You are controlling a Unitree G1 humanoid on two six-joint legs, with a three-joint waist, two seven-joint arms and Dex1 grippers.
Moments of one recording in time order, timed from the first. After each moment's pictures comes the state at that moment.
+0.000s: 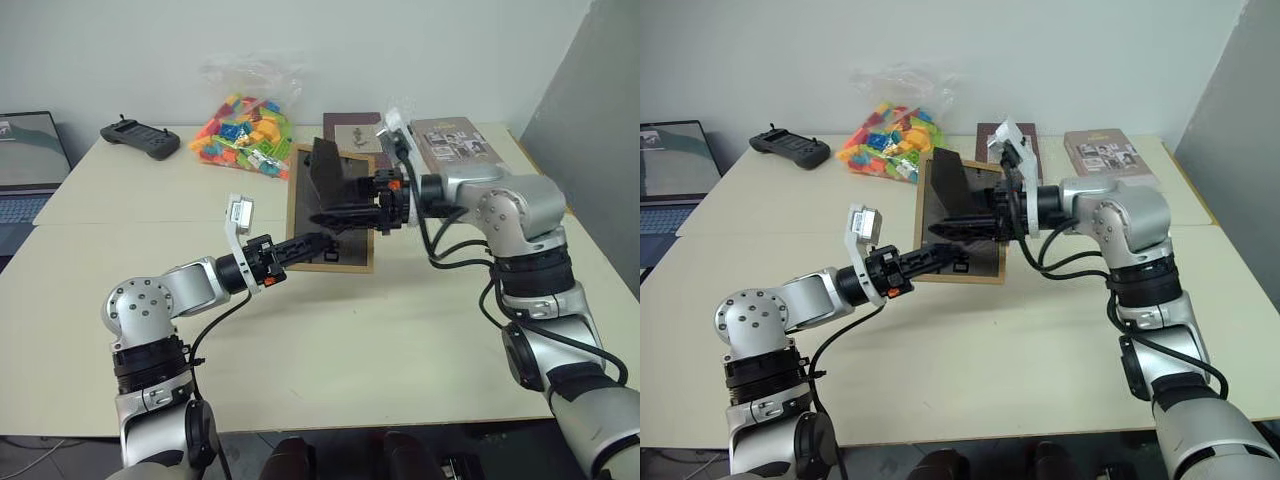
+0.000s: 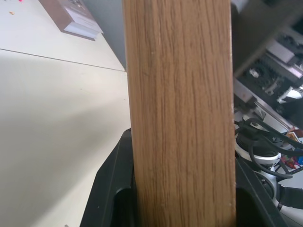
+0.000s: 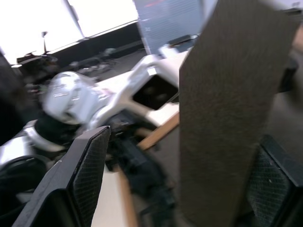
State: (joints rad) left arm -0.60 0.31 0.45 -0.07 -1.09 1.41 -0.52; right arm -1.07 -0.37 0.09 0.09 0.56 1.03 1.08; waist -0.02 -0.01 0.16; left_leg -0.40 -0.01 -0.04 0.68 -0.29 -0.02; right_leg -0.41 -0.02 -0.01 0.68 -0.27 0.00
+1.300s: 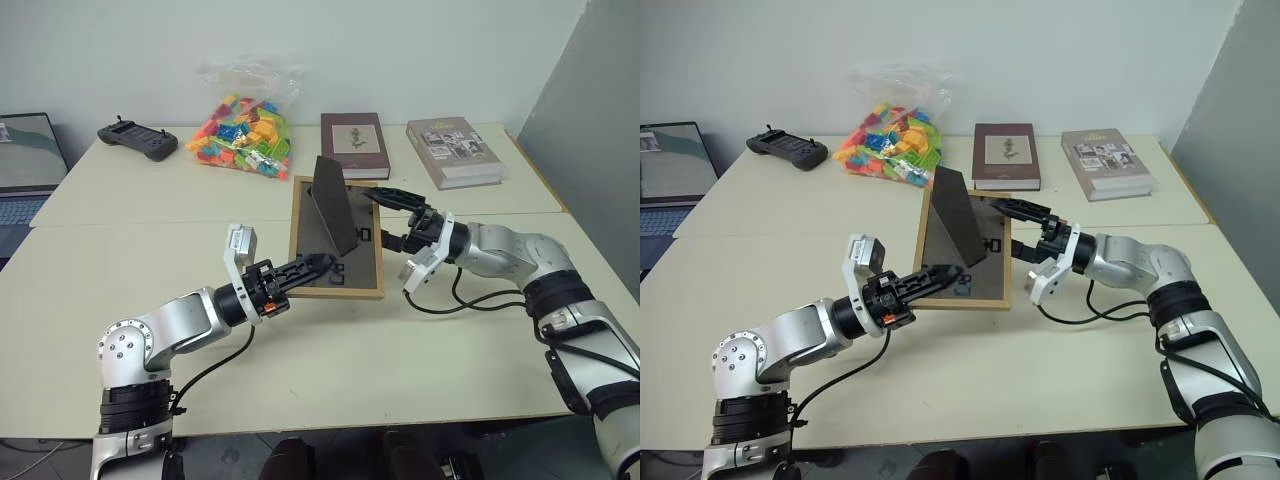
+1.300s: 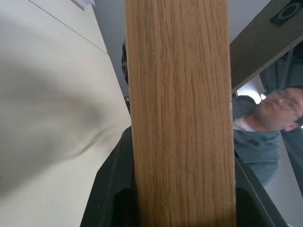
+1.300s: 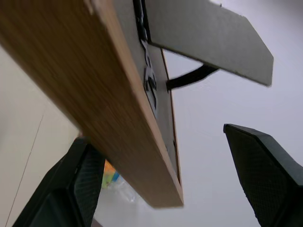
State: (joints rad) left arm -0.36 0.42 0.27 -0.10 -1.94 1.22 0.09; right arm -0.98 -0.57 0.35 0.73 -0.96 -1.22 -0.23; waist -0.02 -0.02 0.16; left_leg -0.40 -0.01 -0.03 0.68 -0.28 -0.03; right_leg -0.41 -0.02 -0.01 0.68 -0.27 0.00
